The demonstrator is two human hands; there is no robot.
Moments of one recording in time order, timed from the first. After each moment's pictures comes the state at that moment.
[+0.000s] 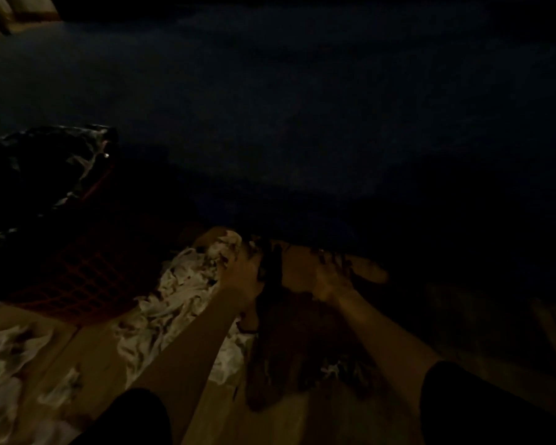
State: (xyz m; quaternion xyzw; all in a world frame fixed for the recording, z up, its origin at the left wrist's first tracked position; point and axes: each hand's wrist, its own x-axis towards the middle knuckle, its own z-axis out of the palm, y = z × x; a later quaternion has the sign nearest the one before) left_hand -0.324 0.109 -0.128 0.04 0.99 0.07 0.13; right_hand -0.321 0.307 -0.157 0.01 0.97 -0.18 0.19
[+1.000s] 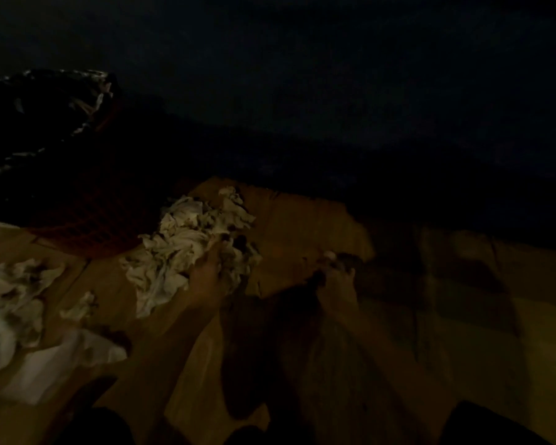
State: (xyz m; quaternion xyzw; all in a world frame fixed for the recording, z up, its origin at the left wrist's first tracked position) left_hand -0.161 0.062 -0.136 -0.01 0.94 0.34 0.00; right_hand -0.142 0.315 -0.160 0.03 0.96 -0.28 0.01
